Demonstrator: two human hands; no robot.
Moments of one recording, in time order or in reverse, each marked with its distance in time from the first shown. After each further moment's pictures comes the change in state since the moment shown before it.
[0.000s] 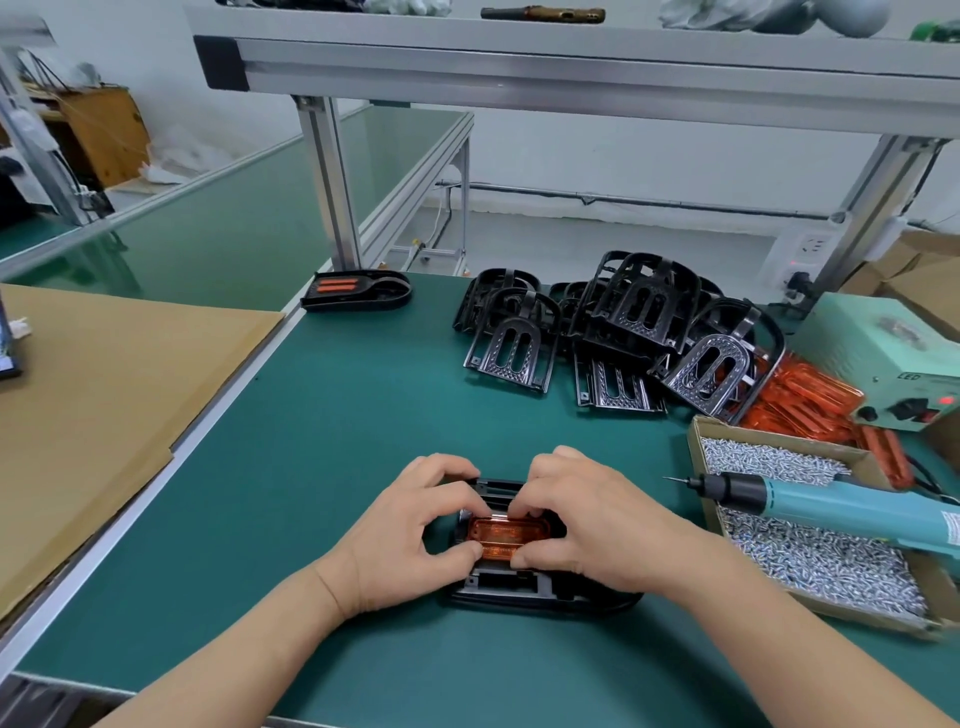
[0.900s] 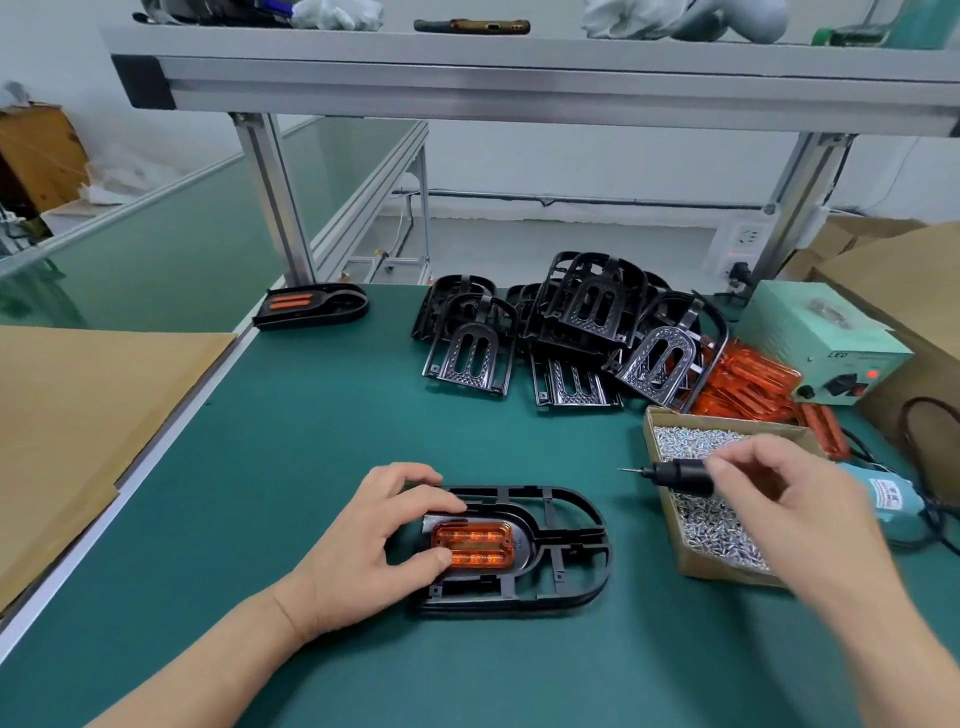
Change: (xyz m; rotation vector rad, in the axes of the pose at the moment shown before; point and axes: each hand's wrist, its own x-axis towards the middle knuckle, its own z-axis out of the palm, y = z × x) left_hand 0.001 0.001 -0.002 -0.060 -0.049 -0.015; right_hand -0.121 0.048 -0.025 0.352 0.838 0.669
